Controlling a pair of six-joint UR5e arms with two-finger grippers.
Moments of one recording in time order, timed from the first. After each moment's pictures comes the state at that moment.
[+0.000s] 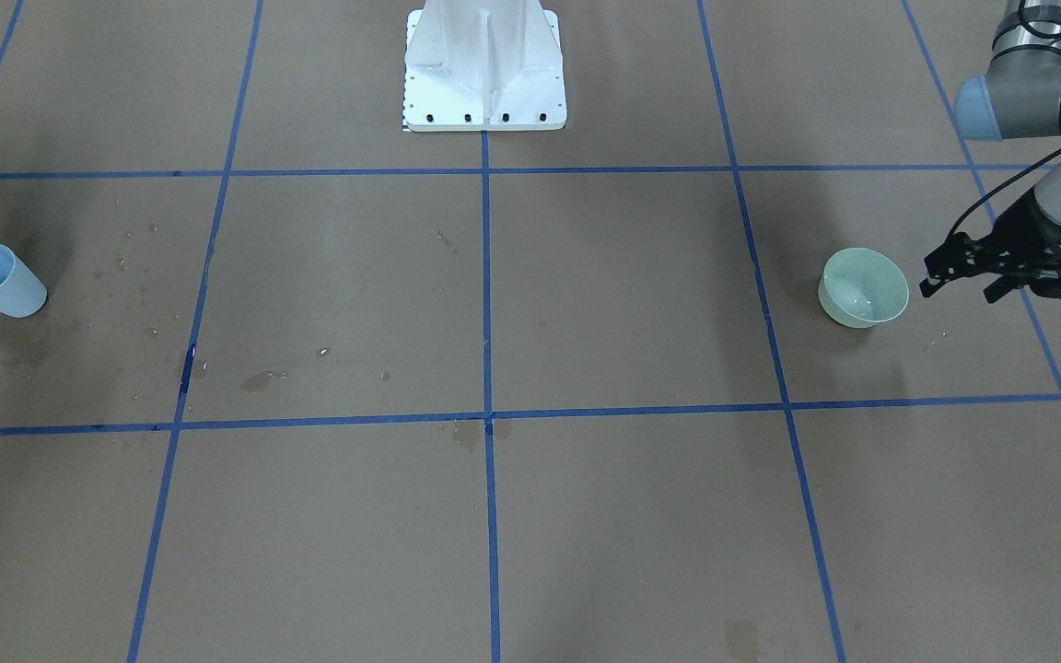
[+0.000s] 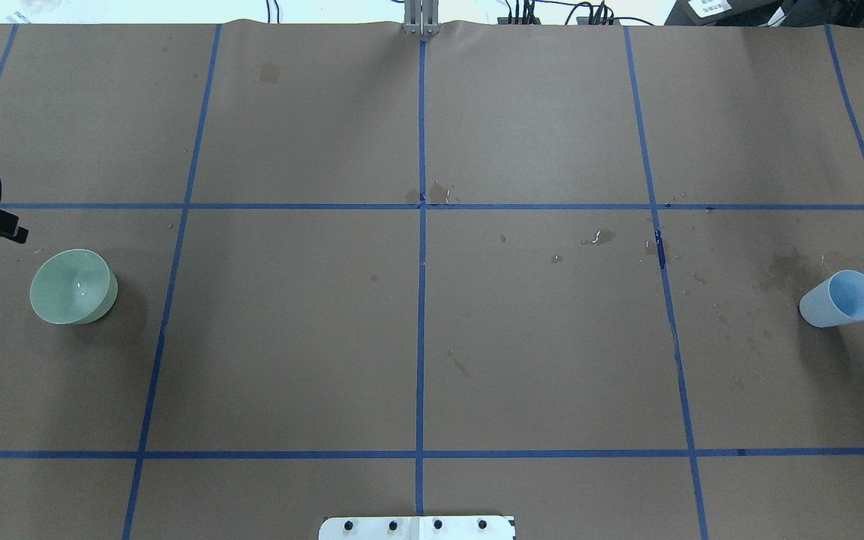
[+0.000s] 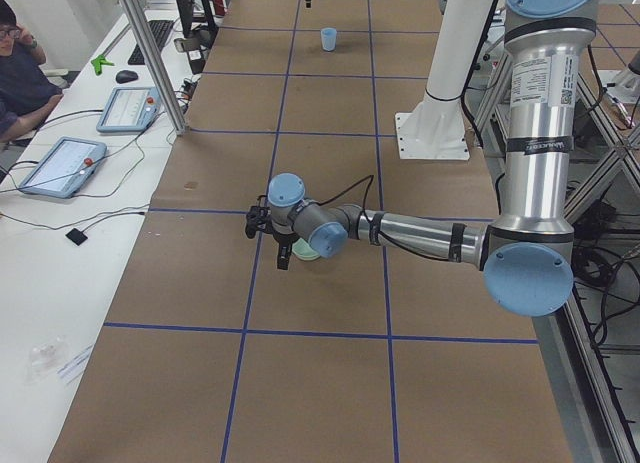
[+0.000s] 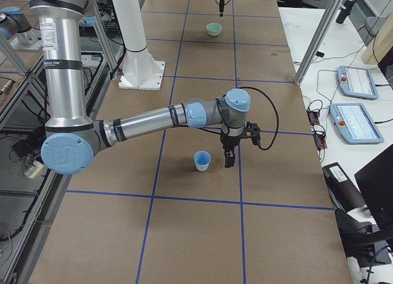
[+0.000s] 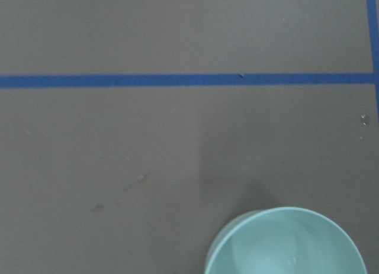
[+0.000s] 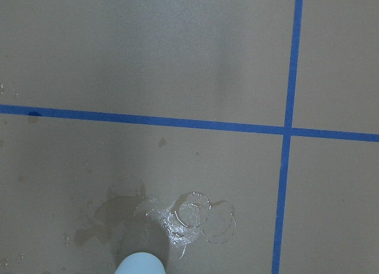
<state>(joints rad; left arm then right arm) -1.16 -1.59 -1.66 -1.98 -2.27 -0.53 1.35 -1.53 1.80 -1.67 2.23 0.21</state>
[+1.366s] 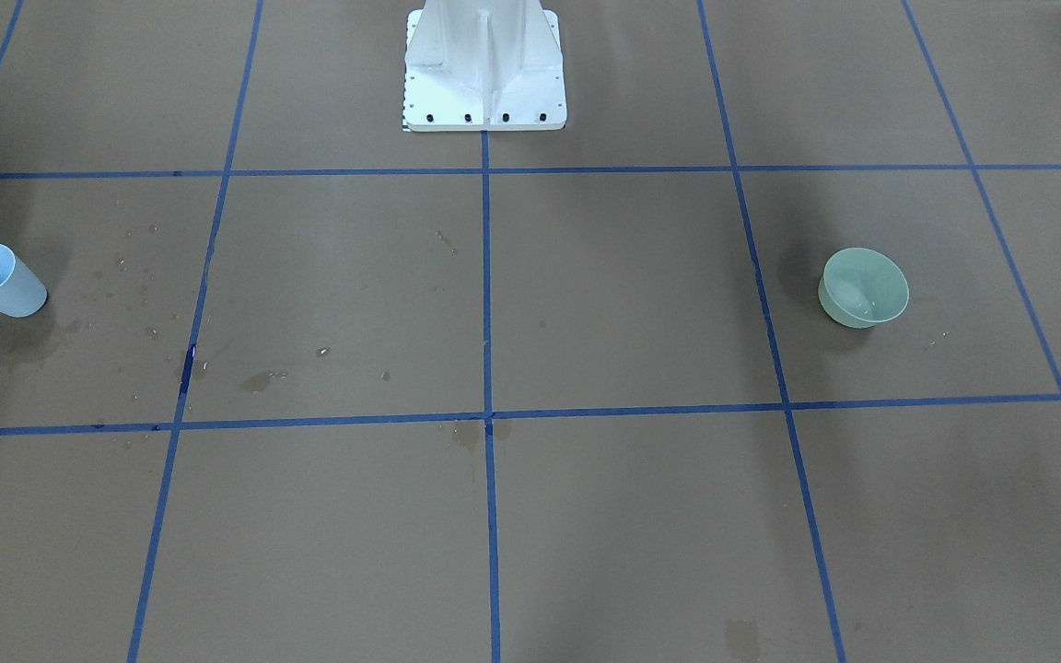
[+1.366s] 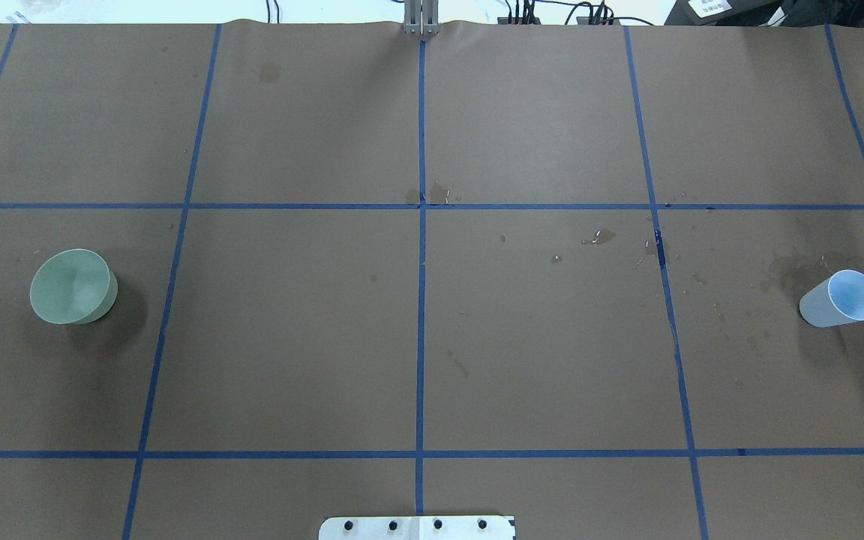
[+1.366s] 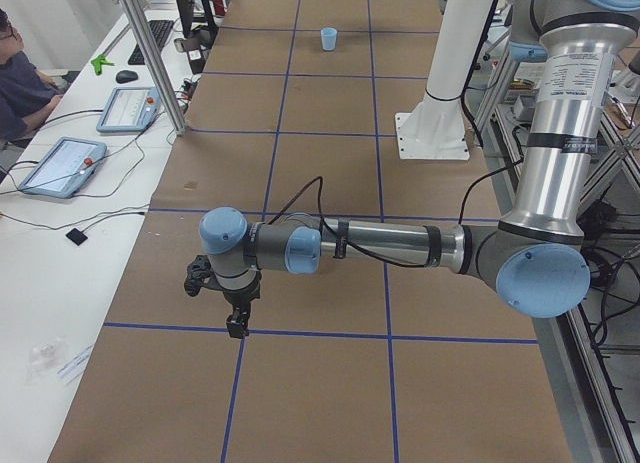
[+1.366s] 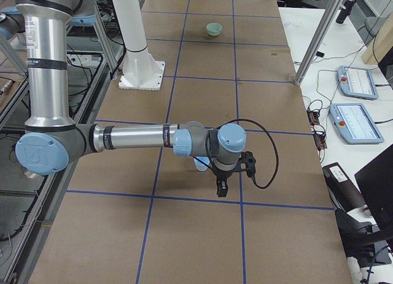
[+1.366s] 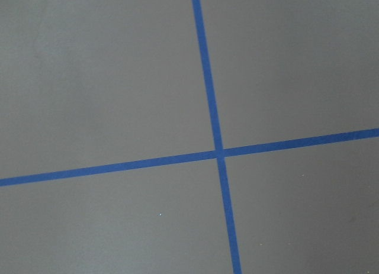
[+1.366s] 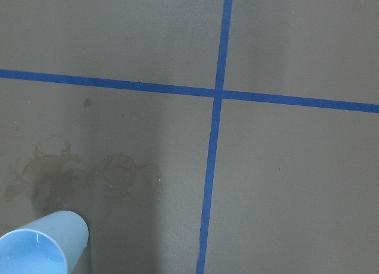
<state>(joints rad) -1.53 -1.69 -1.50 -1.57 -2.27 0.05 1.52 -1.60 1.68 -1.64 2.34 -0.05</state>
